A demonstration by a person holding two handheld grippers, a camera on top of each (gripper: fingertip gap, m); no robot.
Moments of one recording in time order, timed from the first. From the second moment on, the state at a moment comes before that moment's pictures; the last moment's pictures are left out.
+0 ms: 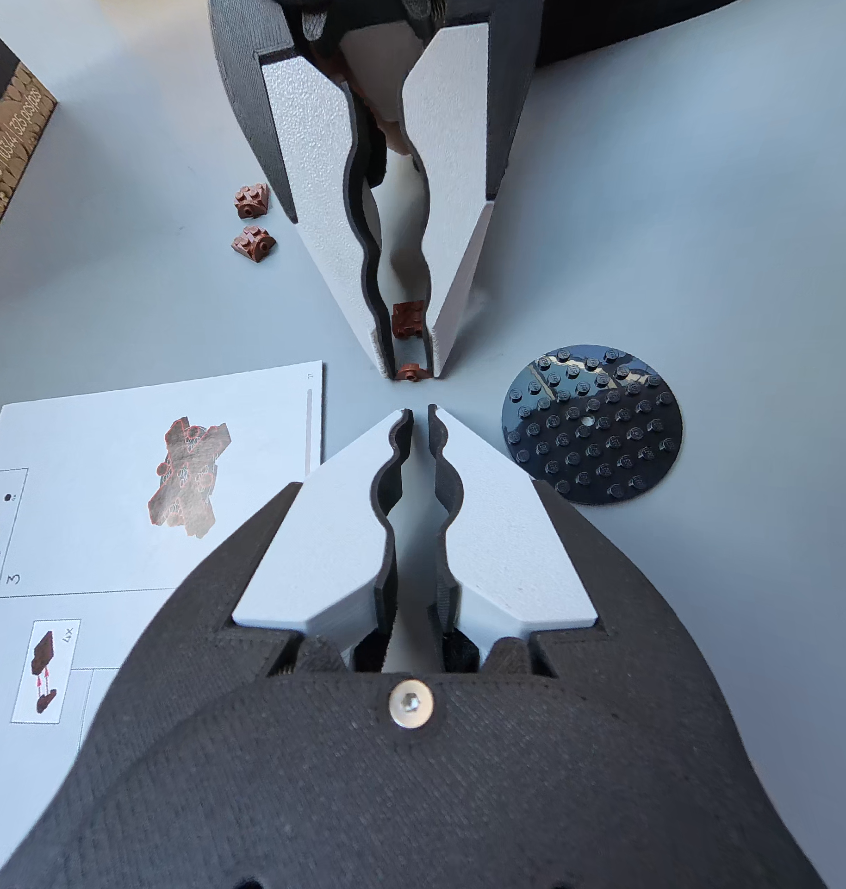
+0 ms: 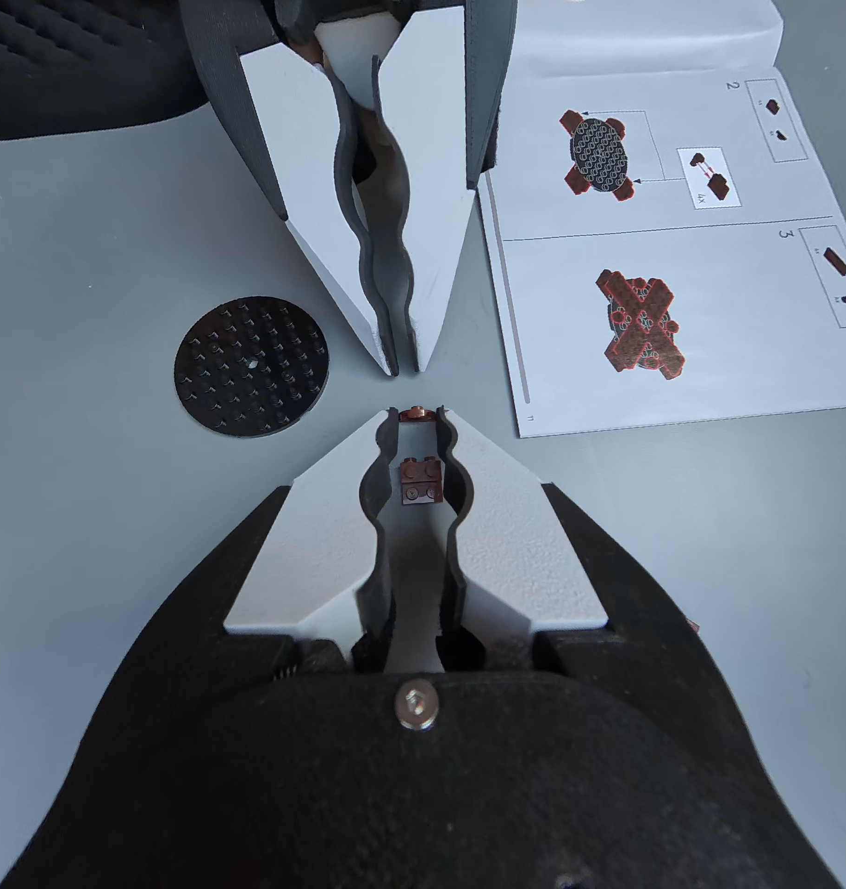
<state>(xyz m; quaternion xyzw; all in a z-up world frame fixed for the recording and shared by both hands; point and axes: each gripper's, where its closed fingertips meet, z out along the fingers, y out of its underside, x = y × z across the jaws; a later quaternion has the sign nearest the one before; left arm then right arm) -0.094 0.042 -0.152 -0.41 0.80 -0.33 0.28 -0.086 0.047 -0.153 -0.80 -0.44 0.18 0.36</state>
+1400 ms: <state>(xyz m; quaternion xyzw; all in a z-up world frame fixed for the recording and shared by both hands) -0.067 0.033 -0.056 -0.56 0.52 -0.62 0.18 -0.077 0.042 -0.058 -0.64 -0.50 -0.02 0.59</state>
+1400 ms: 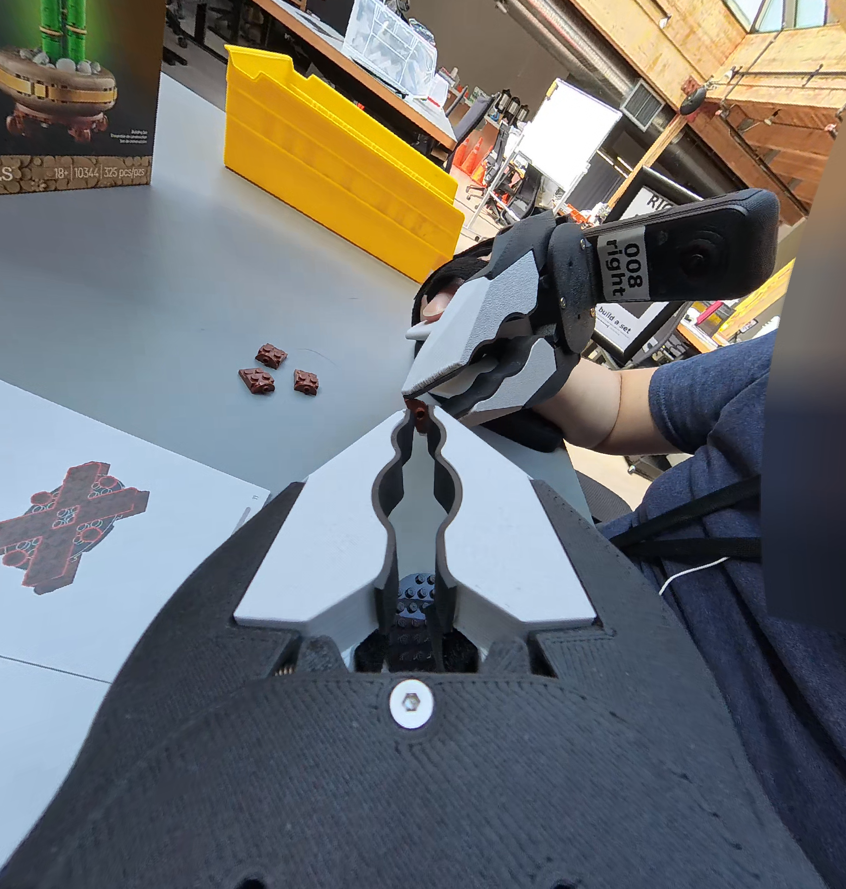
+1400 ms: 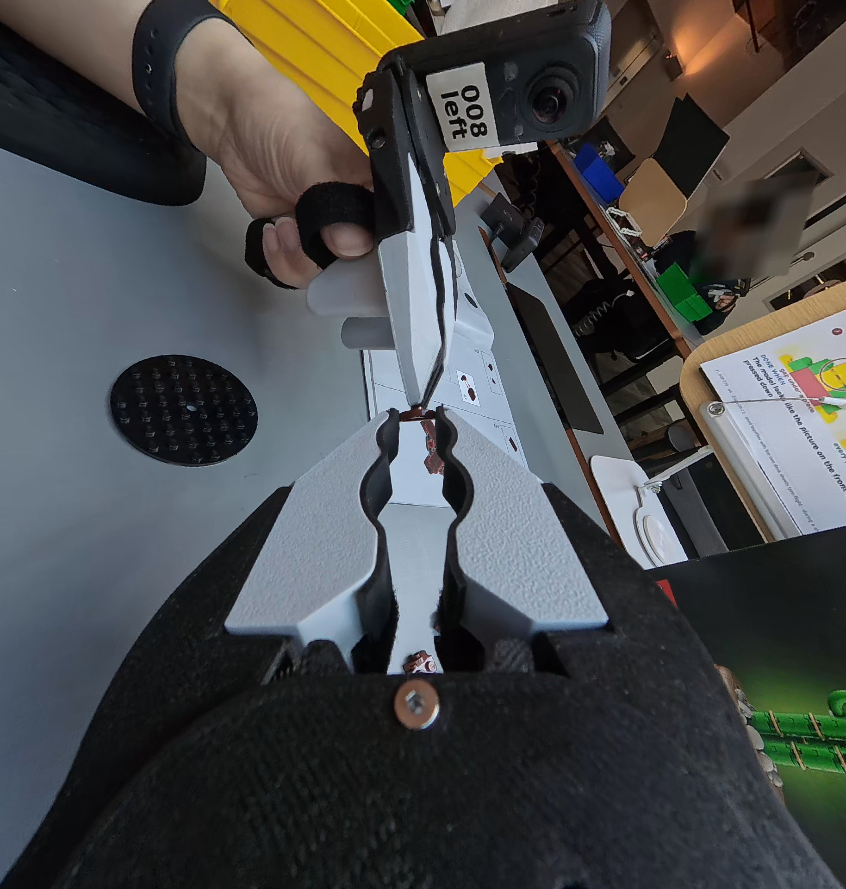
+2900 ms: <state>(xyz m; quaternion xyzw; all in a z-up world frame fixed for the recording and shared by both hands) -0.077 0.071 -0.076 -0.63 0.41 -0.65 0.09 -0.061 0.036 -0.152 -0.79 -0.44 0.17 0.38</state>
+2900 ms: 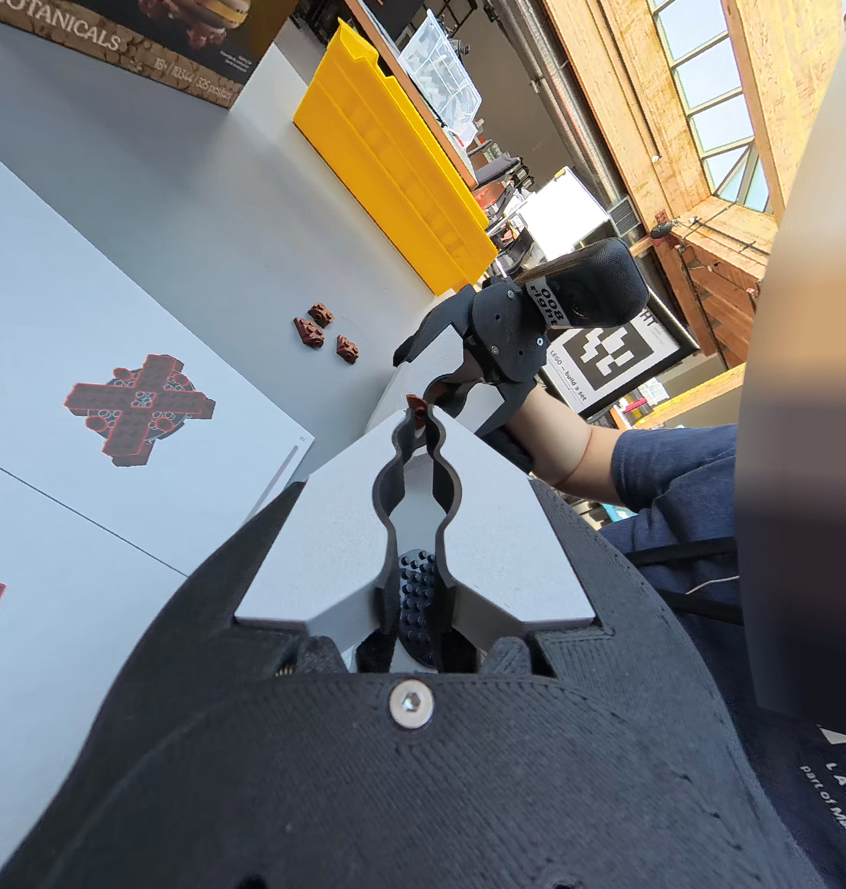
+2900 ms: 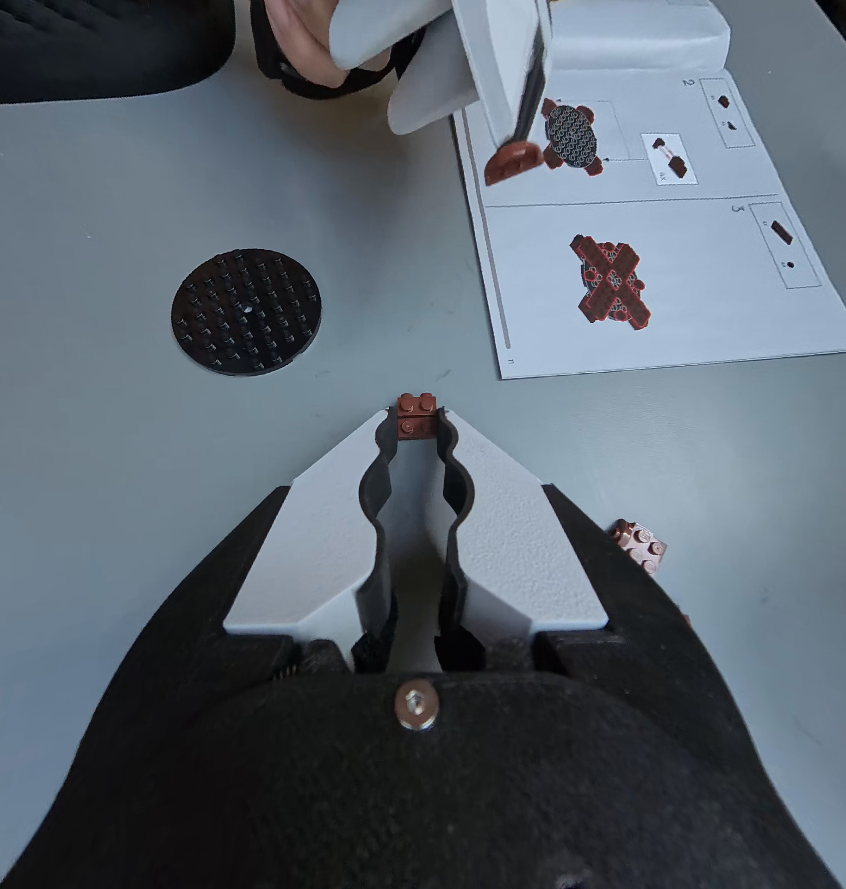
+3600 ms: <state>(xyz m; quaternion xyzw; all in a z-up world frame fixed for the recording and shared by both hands) -0.075 0.035 -0.088 -0.64 0.31 -0.70 -0.05 -0.075 0.037 -0.091 -0.71 -0.46 0.12 0.52</state>
